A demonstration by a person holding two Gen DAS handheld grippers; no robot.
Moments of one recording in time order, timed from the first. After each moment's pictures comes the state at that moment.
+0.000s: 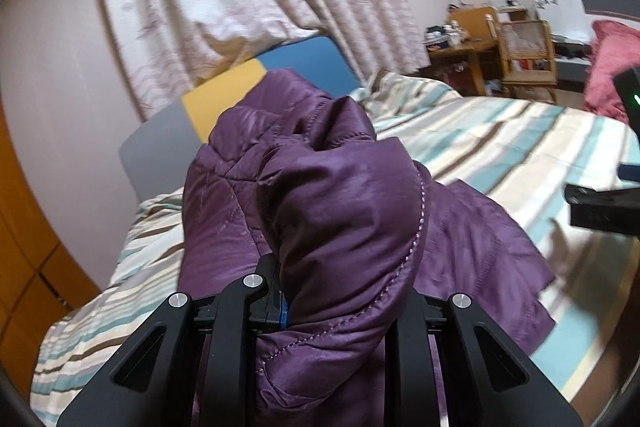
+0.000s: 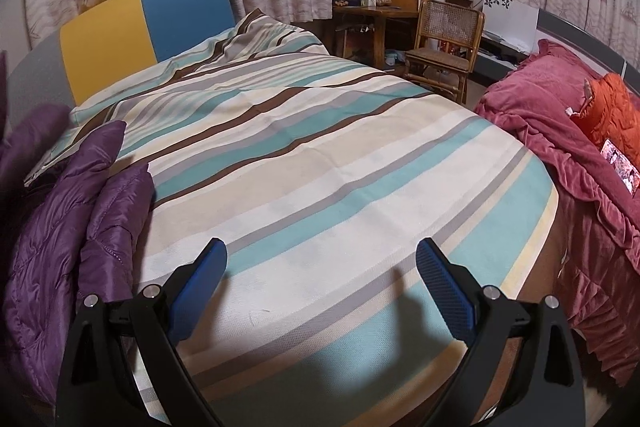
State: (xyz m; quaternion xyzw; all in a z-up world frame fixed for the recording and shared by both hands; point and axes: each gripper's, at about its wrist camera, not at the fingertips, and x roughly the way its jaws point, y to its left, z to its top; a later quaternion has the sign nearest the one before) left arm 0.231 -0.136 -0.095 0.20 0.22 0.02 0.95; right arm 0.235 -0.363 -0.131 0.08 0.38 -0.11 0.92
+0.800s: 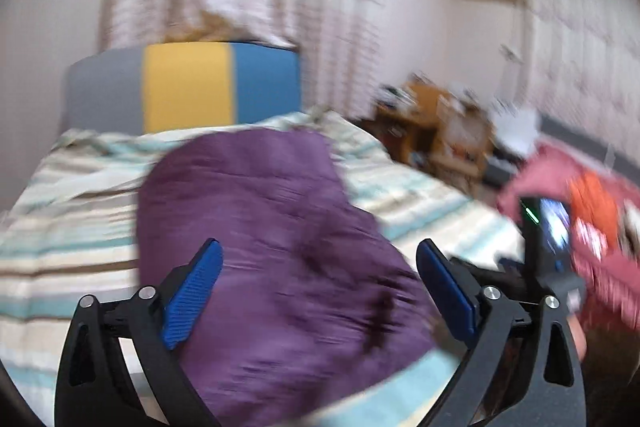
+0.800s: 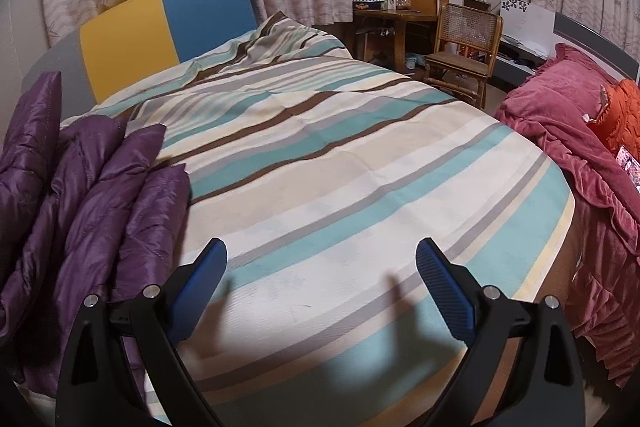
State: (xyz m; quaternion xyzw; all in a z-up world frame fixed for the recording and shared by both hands) left arm 0.192 -0.068 -0.053 -0.06 0.21 -0.09 0.97; right arm 0.232 -0.347 -0.122 0.08 0.37 -0.07 0.92
